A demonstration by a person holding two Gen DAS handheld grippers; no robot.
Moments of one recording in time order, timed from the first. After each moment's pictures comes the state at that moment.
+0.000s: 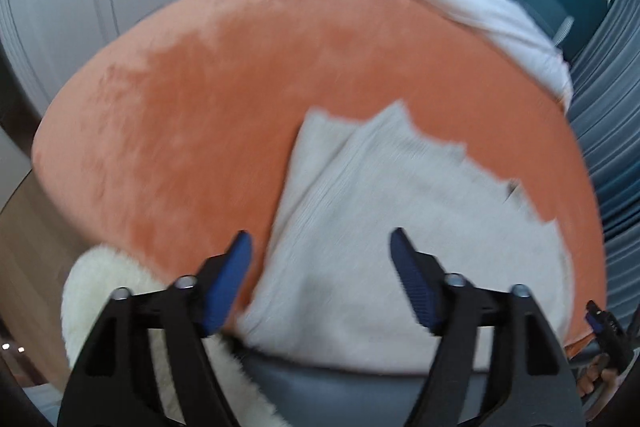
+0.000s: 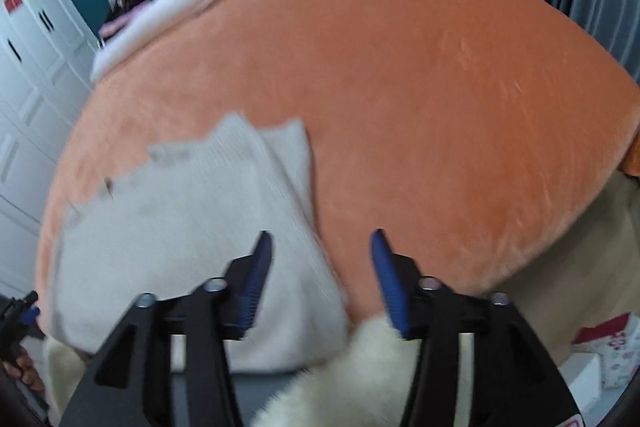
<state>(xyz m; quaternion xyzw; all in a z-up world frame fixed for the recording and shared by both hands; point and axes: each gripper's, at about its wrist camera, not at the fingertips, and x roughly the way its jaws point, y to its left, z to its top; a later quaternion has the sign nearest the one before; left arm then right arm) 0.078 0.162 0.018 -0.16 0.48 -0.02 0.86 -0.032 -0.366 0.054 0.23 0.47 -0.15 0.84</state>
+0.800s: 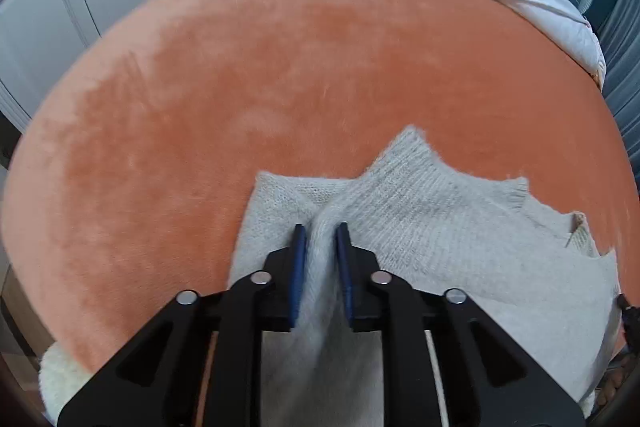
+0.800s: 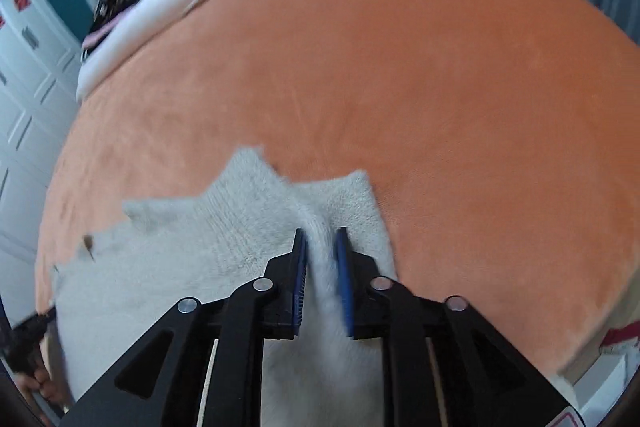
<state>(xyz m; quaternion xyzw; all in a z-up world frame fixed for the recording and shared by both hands) 0.173 0.125 -0.033 -0.09 0.51 0.03 0.85 0.037 -0.343 0.023 0.23 0.45 -0.18 0.85</state>
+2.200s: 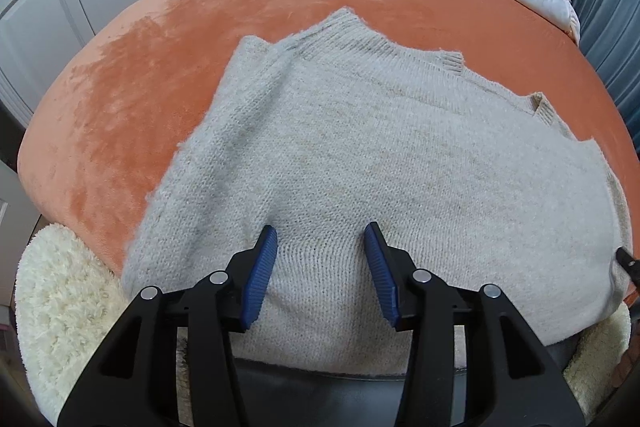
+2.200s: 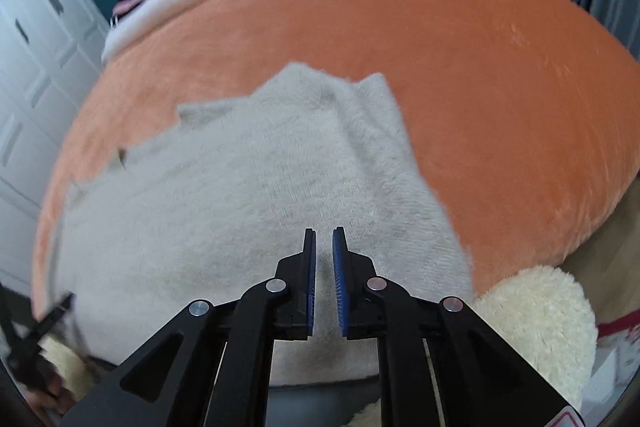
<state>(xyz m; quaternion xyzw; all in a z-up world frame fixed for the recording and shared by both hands) 0.053 0.091 -0.044 -0.05 0.52 -0.01 0.85 0.008 -0.285 -0.026 0.17 0.53 -0.15 0.82</state>
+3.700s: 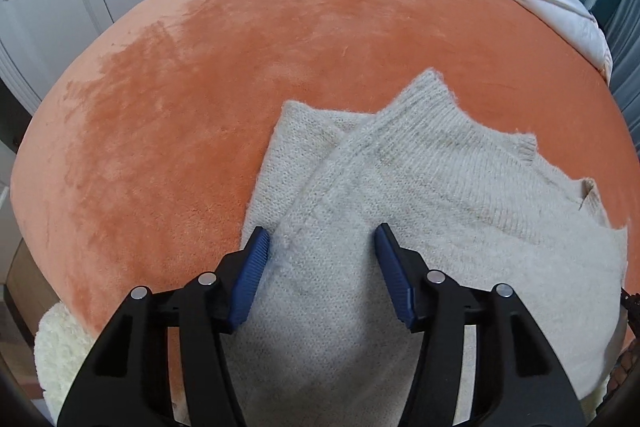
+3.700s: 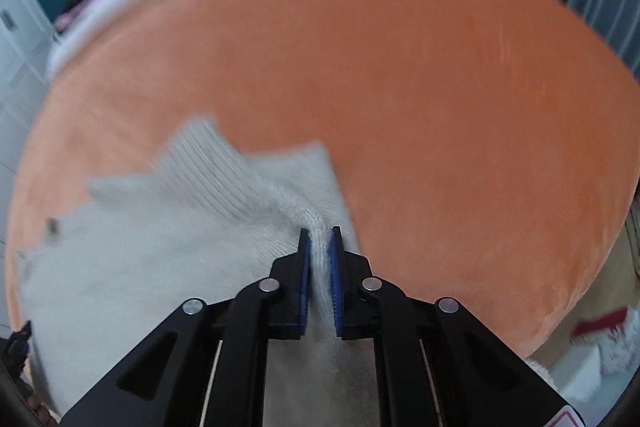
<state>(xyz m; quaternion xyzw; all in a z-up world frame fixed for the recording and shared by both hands) 0.143 0.130 -0.051 -0.08 0.53 0.04 0.84 0.067 -0.361 -0.035 0.20 0.53 -0.21 0.80</state>
